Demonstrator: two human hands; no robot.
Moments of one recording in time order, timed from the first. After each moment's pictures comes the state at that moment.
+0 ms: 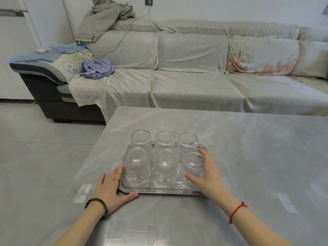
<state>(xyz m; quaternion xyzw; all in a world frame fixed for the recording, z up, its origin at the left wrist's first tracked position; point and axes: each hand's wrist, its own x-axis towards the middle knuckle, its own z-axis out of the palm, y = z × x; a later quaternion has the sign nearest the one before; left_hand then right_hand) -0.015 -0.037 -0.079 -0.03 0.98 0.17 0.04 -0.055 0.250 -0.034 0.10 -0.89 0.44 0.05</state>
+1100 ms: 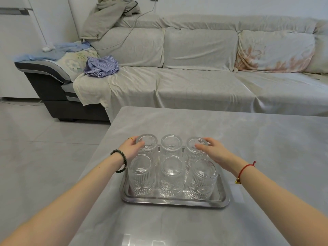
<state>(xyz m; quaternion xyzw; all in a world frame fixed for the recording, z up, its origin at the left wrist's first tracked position) -0.125 -0.018 -0.005 -0.13 0.84 0.53 0.05 -0.147 0.245 0.007 -0.01 -0.84 0.53 -0.15</state>
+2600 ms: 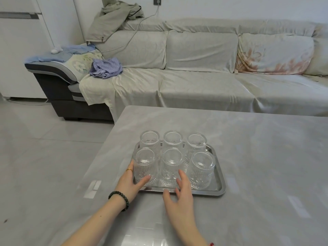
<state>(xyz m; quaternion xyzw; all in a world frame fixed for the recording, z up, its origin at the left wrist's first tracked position) -0.013 0.002 -0.049 -0.06 0.87 0.49 -0.05 0.016 0.152 -0.059 0.01 -0.75 0.66 0.04</state>
